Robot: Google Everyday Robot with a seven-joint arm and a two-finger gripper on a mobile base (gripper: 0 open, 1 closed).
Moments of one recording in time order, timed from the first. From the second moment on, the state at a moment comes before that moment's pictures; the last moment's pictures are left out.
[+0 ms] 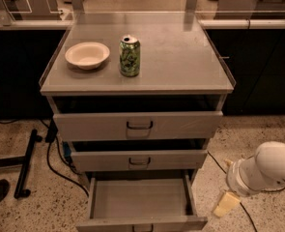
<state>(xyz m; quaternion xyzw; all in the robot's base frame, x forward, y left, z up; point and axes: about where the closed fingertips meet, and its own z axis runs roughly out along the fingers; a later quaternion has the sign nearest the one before) 0.433 -0.259 0.565 -0.54 0.82 0.06 0.17</state>
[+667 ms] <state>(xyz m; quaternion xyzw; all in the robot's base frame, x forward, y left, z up) 0.413 -0.255 0.460 -0.57 0.79 0.14 0.16</state>
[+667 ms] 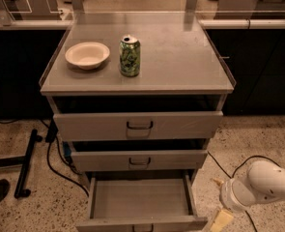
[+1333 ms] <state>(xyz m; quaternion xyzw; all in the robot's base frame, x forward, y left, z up) 0.418 -0.255 0.435 -0.57 0.80 0.14 0.15</state>
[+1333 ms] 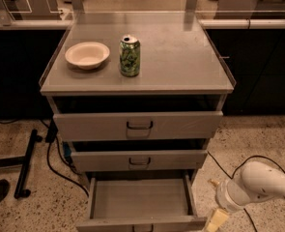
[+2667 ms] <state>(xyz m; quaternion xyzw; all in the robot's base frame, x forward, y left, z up) 0.414 -0.264 0.231 -0.53 0.81 0.18 0.17</state>
